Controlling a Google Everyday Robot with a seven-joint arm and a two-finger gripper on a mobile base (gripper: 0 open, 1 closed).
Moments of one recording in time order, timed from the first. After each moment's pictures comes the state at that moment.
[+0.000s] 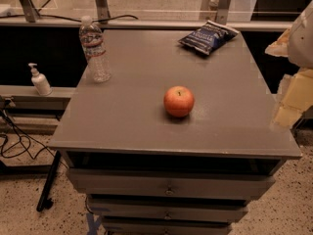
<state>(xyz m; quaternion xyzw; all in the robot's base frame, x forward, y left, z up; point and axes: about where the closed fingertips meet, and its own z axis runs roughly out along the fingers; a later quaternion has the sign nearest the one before) 0.438 -0.216 0.977 -0.60 0.78 -0.04 0.16</state>
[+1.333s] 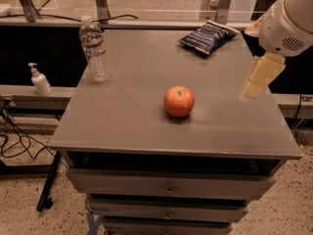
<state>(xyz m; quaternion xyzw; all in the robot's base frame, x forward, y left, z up) 0.530 -0.205 0.967 -0.60 0.76 -0.06 0.24</state>
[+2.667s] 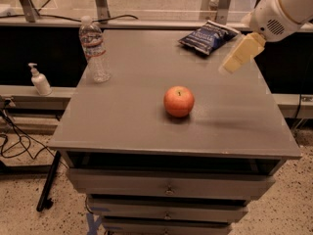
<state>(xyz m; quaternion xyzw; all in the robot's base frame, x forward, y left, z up) 0.603 -0.194 0.972 -0.51 0.80 0.03 0.33</state>
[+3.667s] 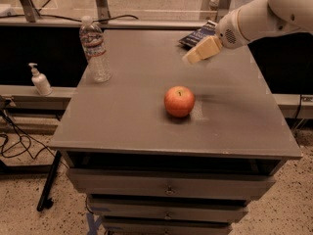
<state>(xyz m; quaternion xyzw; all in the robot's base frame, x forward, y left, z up) 0.691 -0.141 0.932 -0.40 0.81 0.11 0.42</state>
